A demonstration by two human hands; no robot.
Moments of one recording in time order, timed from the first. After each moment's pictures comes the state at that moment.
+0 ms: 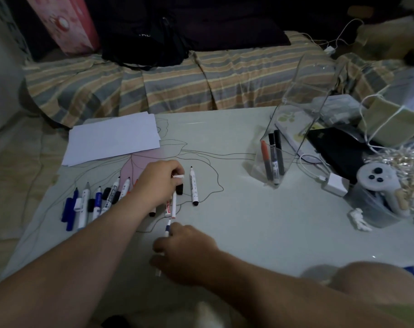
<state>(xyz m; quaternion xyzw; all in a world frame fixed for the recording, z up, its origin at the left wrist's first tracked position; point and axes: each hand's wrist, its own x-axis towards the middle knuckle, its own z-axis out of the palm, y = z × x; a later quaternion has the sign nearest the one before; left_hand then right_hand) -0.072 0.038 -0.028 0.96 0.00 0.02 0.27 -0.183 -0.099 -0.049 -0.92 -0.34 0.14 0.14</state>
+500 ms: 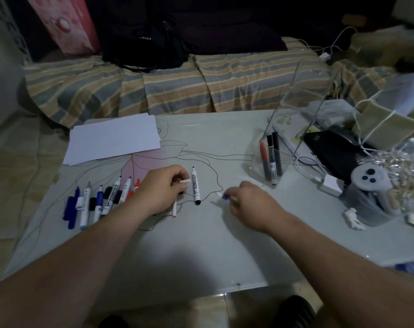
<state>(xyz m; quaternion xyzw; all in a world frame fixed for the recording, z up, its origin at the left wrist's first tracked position) -0.100 0.036 -0.020 0.94 -0.02 0.00 0.34 -0.114 -0.214 -0.025 -0.97 -0.16 0.10 0.15</state>
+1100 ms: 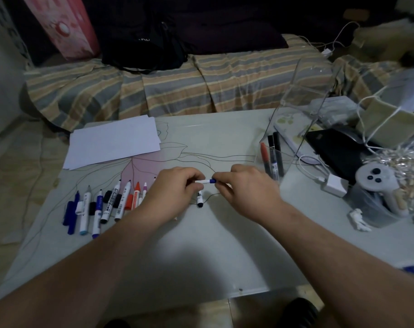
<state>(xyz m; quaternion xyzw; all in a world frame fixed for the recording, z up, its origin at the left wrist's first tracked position) -0.108 0.003 -0.001 0.95 -0.09 0.05 0.30 -0.098 -0.199 -0.003 -0.96 -0.22 -0.11 0.10</state>
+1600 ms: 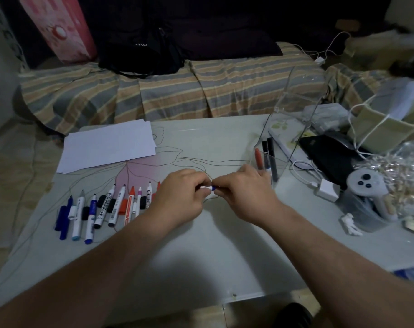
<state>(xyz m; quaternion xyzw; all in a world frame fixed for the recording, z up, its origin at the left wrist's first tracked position) -0.108 -0.020 0.000 0.94 -0.16 0.12 0.28 -0.094 -0.209 0.003 -0.97 -0.22 -0.08 0.11</state>
